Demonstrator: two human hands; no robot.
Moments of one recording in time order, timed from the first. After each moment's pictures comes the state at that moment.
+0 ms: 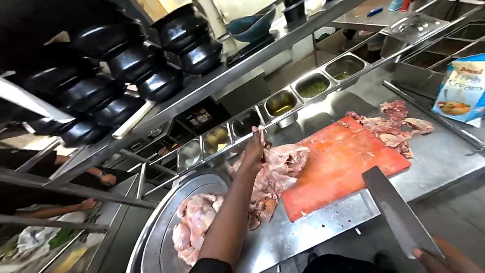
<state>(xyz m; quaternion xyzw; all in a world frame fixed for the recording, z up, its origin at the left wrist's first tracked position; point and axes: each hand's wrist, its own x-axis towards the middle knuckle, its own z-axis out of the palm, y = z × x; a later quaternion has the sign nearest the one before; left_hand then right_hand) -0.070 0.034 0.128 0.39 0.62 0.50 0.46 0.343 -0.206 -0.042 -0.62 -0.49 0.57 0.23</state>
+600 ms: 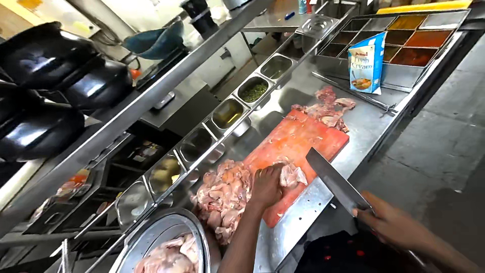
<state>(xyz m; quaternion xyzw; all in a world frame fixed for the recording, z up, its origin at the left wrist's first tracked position) -0.008 -0.001 0.014 0.85 0.50 -0.11 0.11 0.299 -0.194 -0.008 -0.64 -0.49 0.56 0.20</state>
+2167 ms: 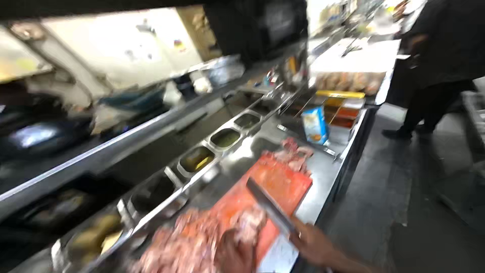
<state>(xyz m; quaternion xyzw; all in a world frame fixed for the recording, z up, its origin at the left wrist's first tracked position) -0.032 -0.068 -0.066 0.75 0.60 0.27 0.01 0.238 -0.130 0.019 -0.63 -0.60 0.43 0.24</state>
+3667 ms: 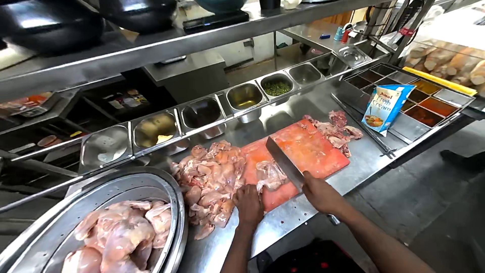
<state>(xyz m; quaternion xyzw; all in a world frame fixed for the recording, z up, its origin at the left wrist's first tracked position) -0.038 -0.078 -0.077 0.69 0.72 0.08 0.03 0.207 -0.064 0.042 -0.62 -0.69 0.37 0.01</state>
